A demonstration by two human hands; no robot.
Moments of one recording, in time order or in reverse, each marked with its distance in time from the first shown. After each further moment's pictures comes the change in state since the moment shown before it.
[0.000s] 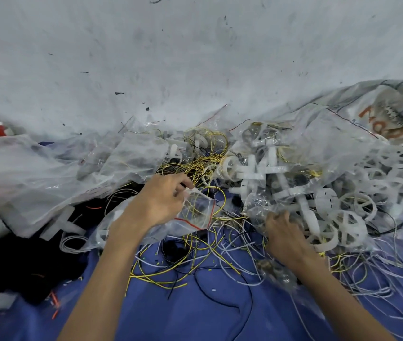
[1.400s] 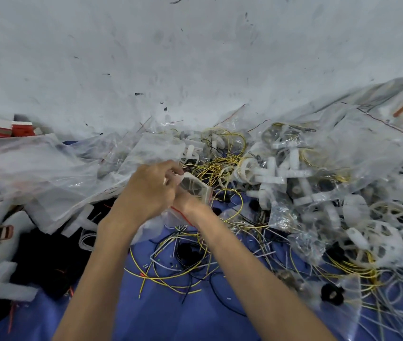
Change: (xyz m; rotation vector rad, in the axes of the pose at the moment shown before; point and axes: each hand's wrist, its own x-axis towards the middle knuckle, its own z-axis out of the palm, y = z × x) left_hand -0.005 -0.014 -0.030 0.062 0.294 -0.048; right_hand 0.045 -0.191 -0.058 1.046 -0.149 -0.544
